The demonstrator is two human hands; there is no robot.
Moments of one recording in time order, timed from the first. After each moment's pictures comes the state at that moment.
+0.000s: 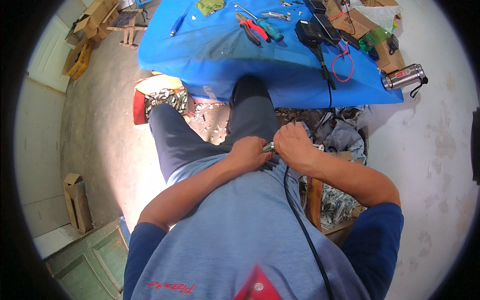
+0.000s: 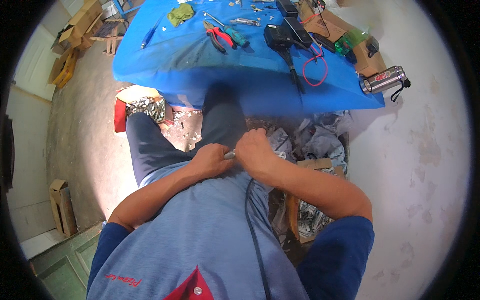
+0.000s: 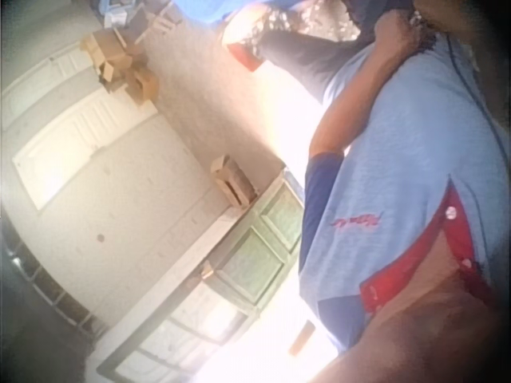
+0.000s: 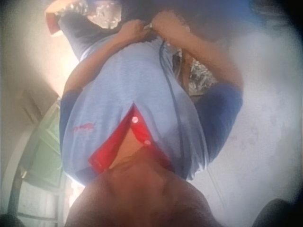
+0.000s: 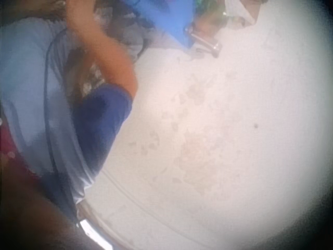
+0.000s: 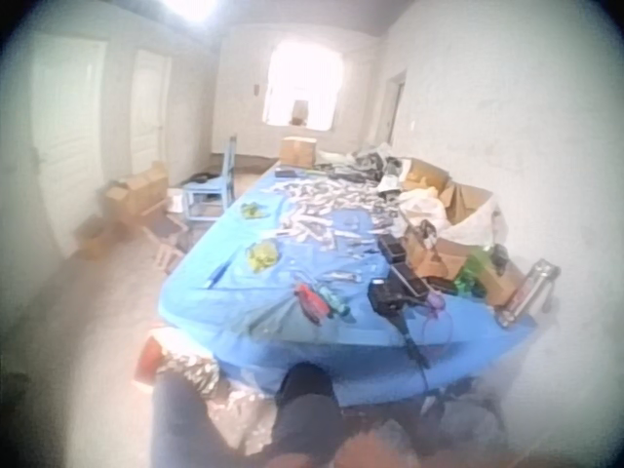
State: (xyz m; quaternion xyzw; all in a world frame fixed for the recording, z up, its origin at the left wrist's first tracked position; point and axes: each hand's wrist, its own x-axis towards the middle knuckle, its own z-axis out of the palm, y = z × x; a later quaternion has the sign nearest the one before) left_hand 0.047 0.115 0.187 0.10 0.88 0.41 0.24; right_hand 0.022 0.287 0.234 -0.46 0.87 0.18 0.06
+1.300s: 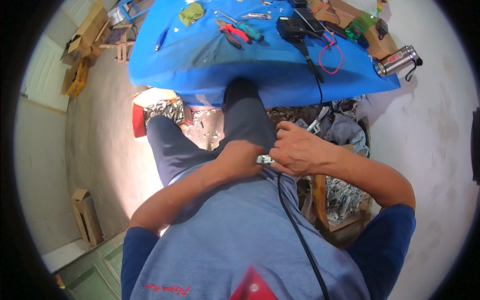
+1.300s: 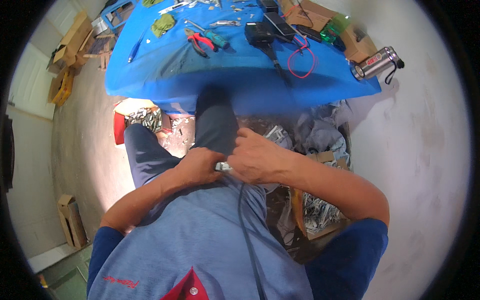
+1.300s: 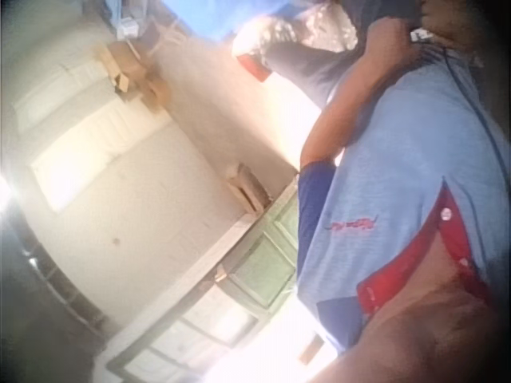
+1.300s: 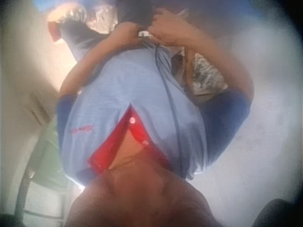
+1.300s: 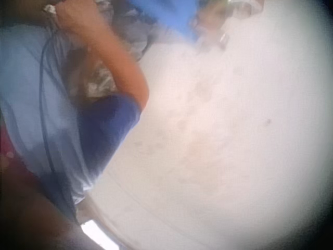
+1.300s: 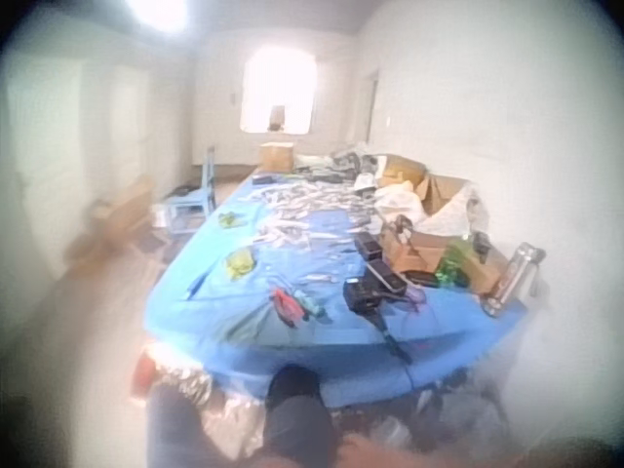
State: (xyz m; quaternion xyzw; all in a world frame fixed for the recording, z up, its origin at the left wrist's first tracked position) left_hand 0.047 0.112 0.221 0.27 0.89 0.33 0.17; right_hand 0.014 0.312 0.290 -0.57 0.81 -0.04 0.10
